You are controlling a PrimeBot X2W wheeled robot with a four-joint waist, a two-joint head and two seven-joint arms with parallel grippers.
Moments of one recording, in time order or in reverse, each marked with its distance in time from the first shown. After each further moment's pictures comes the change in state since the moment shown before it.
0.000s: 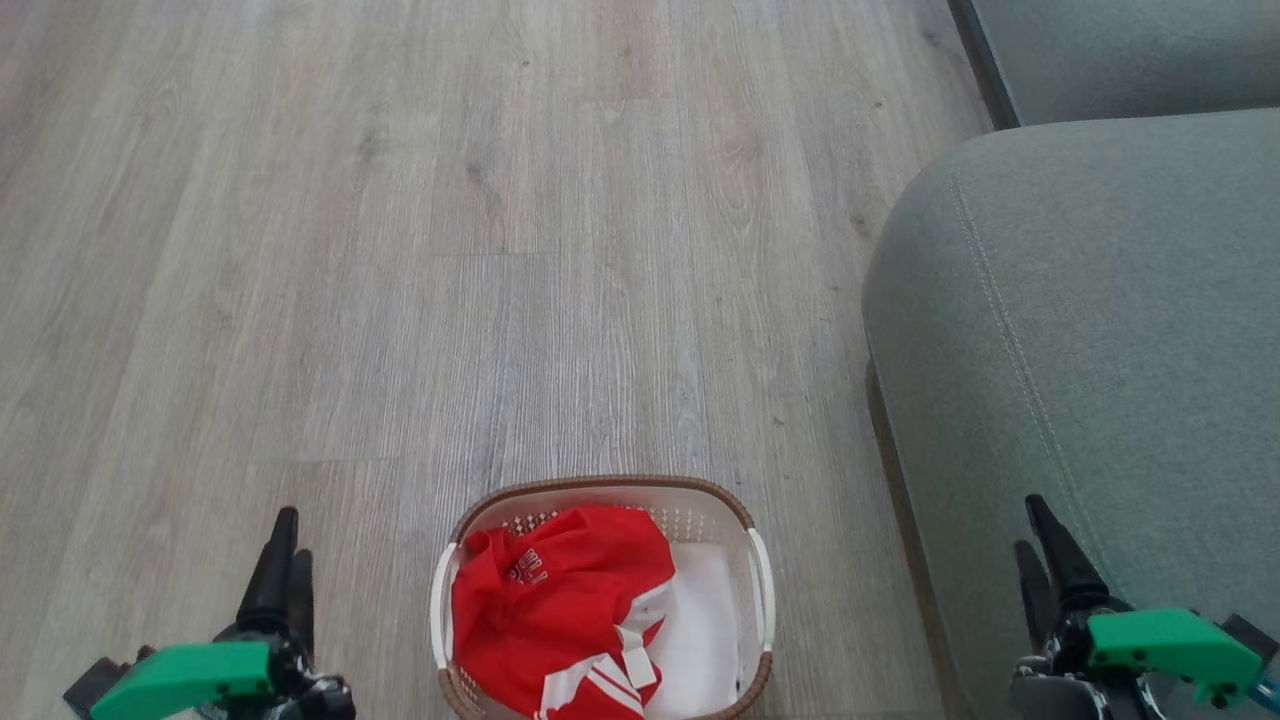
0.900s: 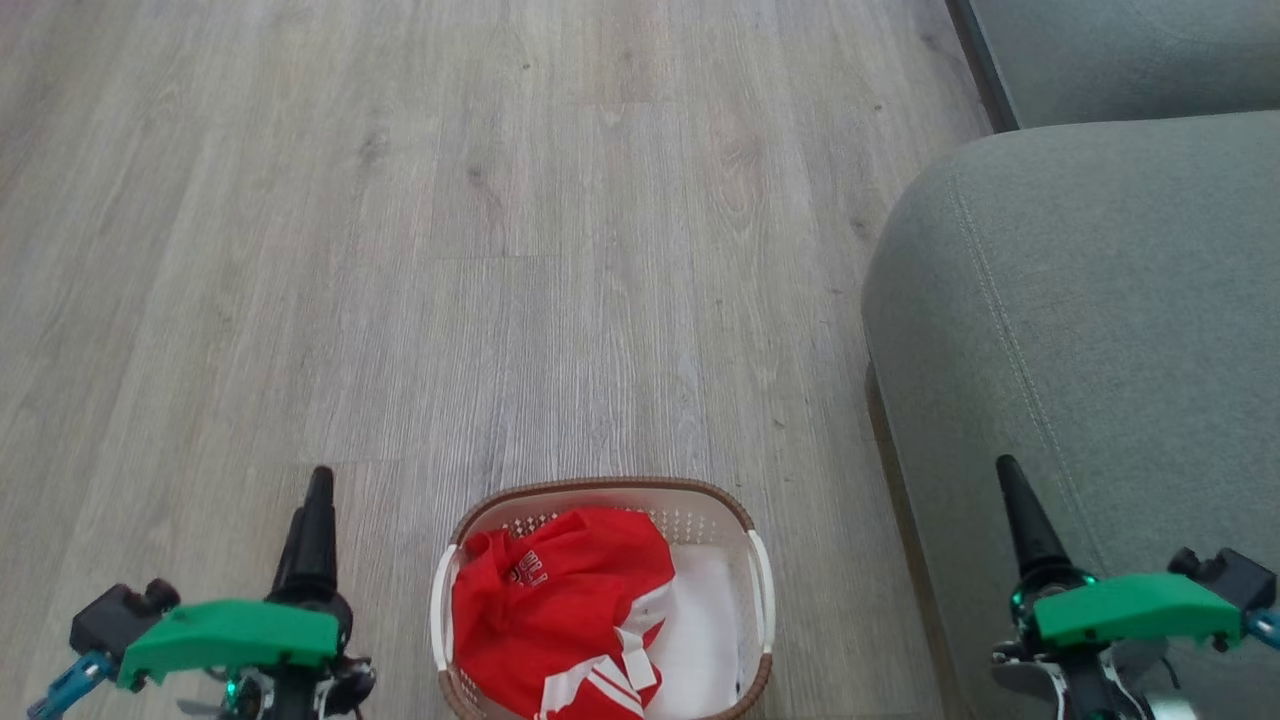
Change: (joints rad) left arm 0.005 0.001 -0.064 -0.140 0.427 0.082 -0.079; right arm -0.002 0.000 0.052 -0.107 -0.372 0.000 -0.077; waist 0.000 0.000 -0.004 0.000
